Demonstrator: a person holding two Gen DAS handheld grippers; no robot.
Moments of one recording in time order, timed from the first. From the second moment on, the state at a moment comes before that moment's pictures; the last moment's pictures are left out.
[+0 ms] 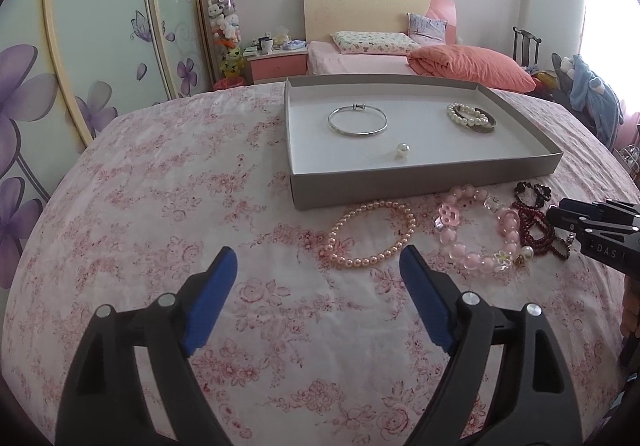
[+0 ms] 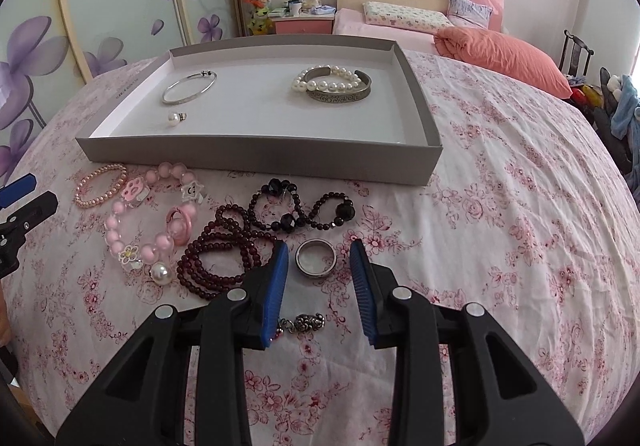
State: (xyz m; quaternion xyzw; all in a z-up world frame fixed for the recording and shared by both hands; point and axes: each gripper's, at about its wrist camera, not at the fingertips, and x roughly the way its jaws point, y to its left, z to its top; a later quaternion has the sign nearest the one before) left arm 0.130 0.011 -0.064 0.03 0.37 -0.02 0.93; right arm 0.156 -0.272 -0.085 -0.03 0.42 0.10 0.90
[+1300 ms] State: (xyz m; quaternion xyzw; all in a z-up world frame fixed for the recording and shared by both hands) left arm 0.162 -0.008 -0.085 0.05 0.44 -0.04 0.90; right arm 0.159 -0.298 -0.085 0.00 0.43 0.05 0.90
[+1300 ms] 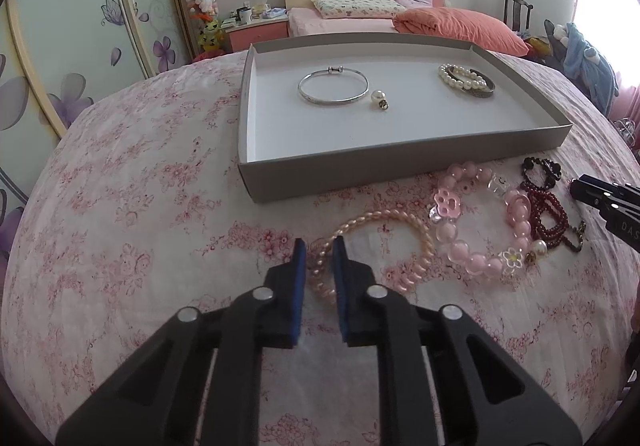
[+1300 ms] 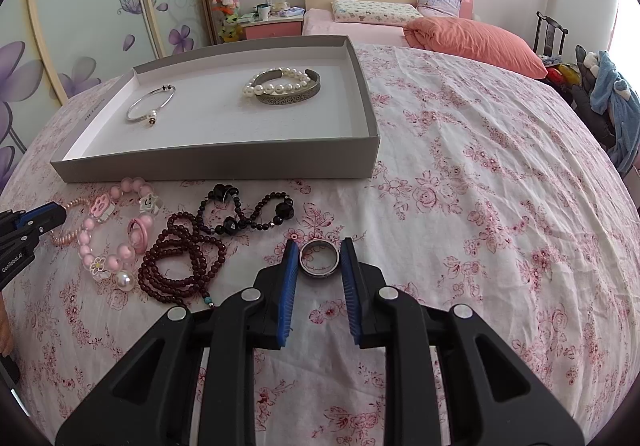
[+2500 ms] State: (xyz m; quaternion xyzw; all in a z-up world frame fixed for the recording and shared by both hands) left arm 0.133 0.031 -0.045 -0.05 0.37 -0.03 0.93; right arm 0.133 -0.281 -0.049 0.02 0.36 0.10 0.93
